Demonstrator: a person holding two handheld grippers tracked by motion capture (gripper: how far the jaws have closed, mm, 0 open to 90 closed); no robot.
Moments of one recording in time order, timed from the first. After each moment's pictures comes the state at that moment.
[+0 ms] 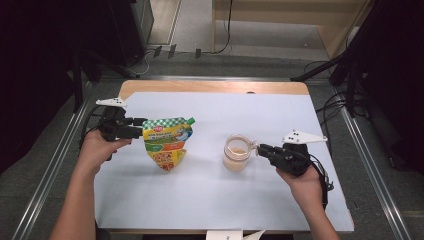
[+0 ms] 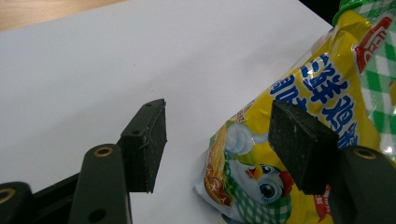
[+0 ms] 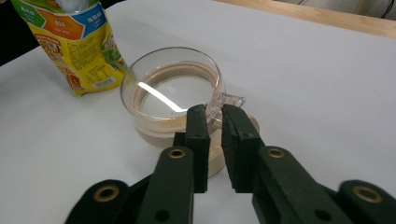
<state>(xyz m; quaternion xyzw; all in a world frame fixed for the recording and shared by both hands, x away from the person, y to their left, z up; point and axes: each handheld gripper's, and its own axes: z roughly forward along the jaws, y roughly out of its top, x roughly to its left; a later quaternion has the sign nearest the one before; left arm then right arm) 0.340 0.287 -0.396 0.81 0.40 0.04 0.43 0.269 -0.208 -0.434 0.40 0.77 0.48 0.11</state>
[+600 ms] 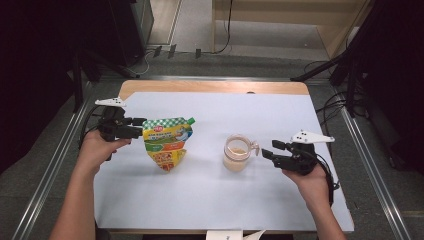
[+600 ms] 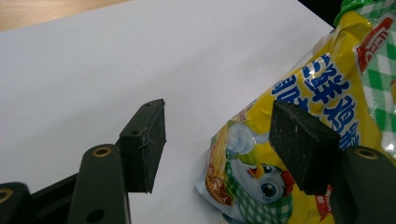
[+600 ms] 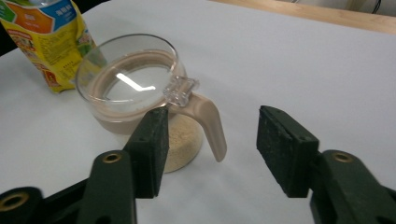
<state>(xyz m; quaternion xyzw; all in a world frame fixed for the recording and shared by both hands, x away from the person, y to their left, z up) 0.340 0.288 -0.396 0.81 0.41 0.04 0.43 0.280 -0.232 -0.452 0.41 0.77 0.48 0.11</state>
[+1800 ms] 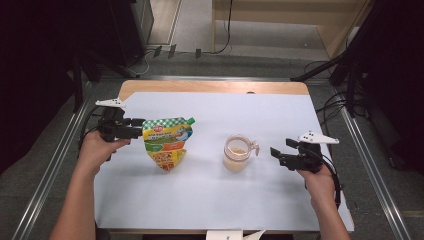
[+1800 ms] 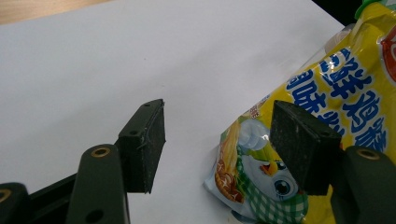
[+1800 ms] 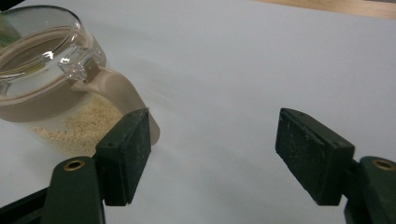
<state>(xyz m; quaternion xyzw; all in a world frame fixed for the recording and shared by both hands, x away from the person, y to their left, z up) 0.342 0.292 -0.402 0.81 0.42 0.04 0.42 0.292 -0.255 -0.476 0.46 0.75 0.46 0.16</state>
